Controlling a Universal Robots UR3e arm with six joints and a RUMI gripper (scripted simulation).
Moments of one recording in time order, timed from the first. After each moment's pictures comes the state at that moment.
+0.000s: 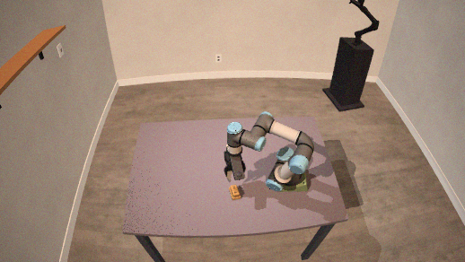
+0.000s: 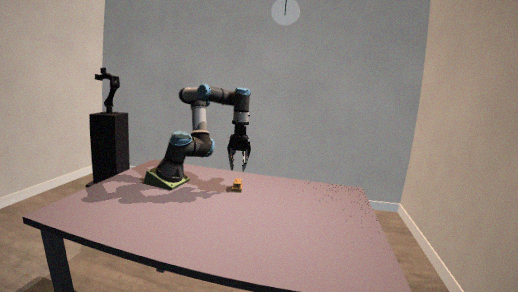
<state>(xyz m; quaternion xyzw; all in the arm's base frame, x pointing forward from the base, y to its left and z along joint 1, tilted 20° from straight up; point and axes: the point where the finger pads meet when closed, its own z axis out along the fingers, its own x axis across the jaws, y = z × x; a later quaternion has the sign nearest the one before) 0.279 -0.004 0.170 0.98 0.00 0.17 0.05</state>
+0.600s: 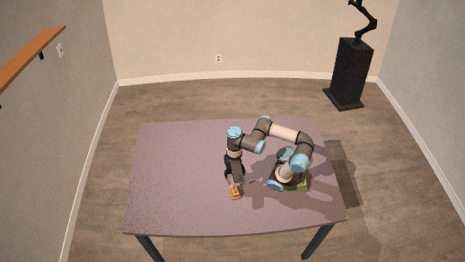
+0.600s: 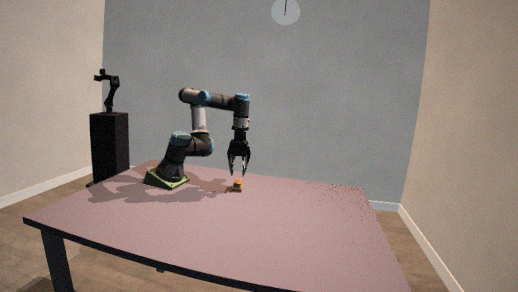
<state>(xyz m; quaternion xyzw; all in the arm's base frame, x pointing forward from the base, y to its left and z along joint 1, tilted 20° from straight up) 0.287 -0.006 0.148 0.98 0.00 0.17 0.05</state>
